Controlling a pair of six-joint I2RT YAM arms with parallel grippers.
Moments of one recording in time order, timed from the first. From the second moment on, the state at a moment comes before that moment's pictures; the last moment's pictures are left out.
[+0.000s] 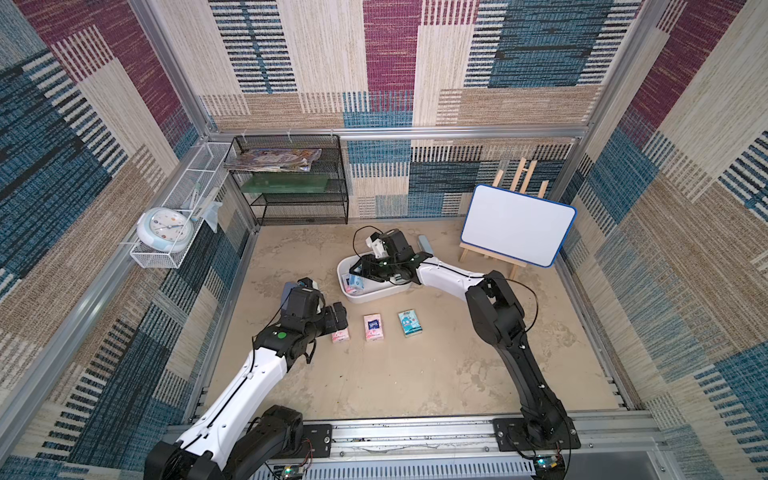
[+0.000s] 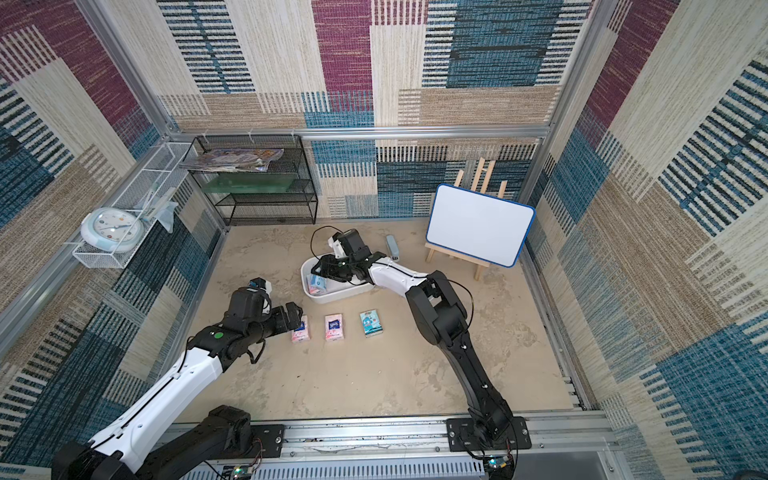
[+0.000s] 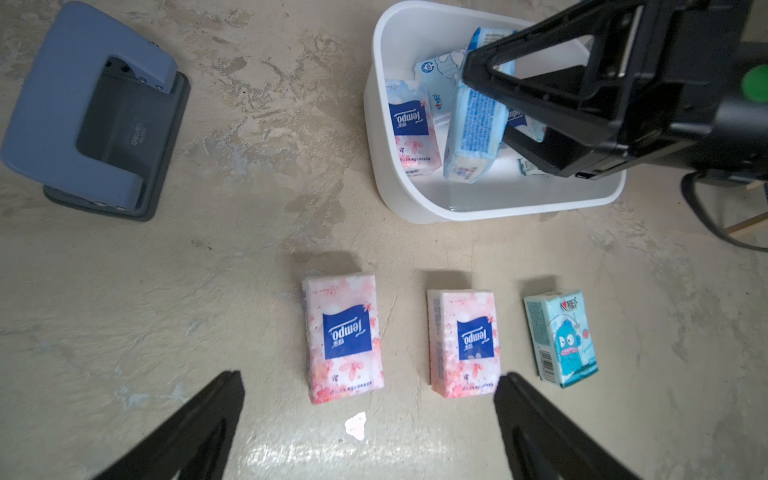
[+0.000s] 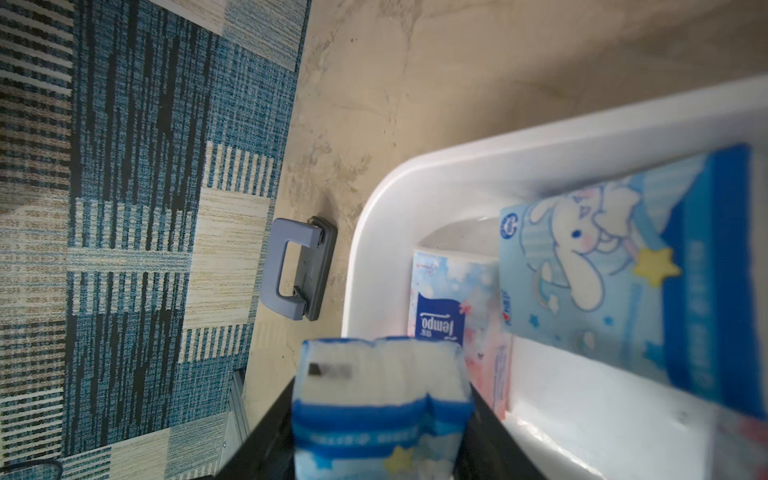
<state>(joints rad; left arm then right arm) -0.28 0.98 0.67 -0.50 0.00 -0.51 0.70 2.35 1.88 -0.15 -0.51 0.74</state>
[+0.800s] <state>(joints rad) -0.26 1.07 0.77 -0.48 0.00 -0.51 0.60 1.76 1.33 -0.36 -0.25 0.51</state>
